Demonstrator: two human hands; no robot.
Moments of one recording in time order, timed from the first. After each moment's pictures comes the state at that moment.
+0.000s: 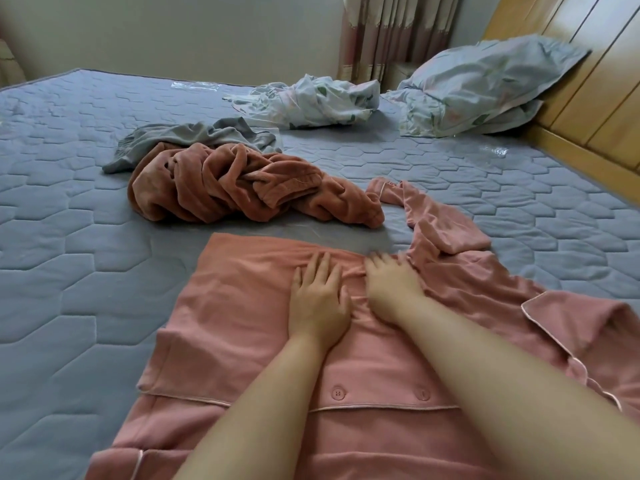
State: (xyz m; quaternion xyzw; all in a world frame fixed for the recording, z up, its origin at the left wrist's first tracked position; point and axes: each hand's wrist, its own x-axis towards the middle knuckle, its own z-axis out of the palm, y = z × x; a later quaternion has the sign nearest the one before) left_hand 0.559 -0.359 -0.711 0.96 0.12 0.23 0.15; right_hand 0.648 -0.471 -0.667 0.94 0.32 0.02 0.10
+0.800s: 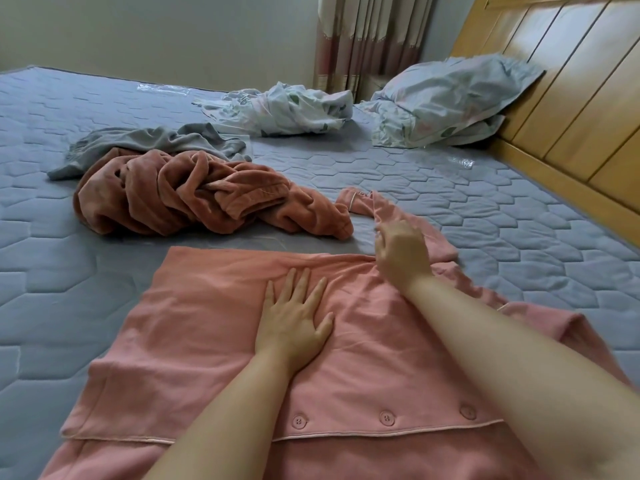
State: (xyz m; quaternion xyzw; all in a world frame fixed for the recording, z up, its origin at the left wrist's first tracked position) left_hand 0.571 -0.361 -0.714 0.99 0.08 0.10 0.07; right_hand 0.726 -0.512 -0.641 0.92 0.28 0.22 -0.17
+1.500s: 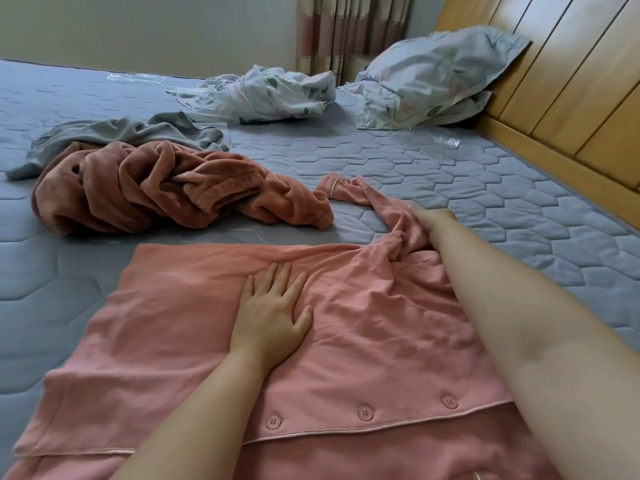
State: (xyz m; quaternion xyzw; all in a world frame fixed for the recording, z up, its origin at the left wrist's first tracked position) left_hand 0.573 -0.359 -0.718 0.99 0.07 0.14 0.06; right_hand 0.819 -0.570 -0.628 0.86 -0.16 -0.07 -0.48
